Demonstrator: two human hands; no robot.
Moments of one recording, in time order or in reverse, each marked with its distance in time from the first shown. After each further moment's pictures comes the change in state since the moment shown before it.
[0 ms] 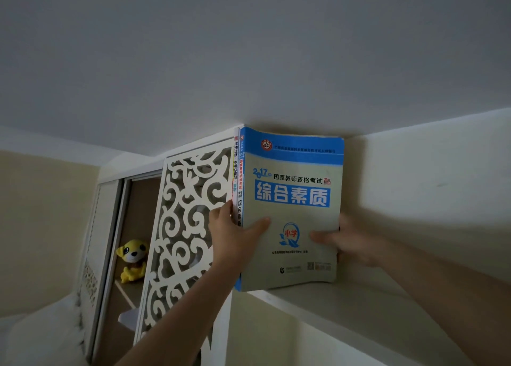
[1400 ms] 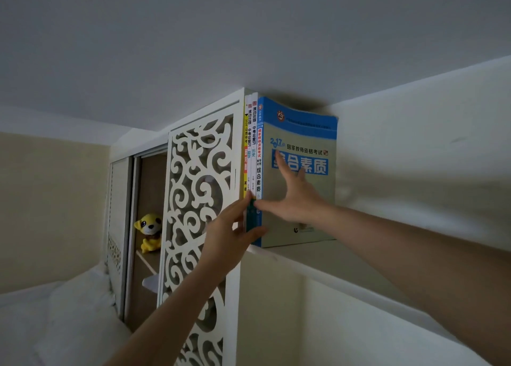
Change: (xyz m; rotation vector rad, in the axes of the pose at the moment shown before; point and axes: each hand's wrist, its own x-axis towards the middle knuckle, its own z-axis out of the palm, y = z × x) left_hand -0.036 -0.043 -0.036 0.101 -0.293 0.209; right_hand -0.003 -0.049 0.094 -0.461 0.075 -0.178
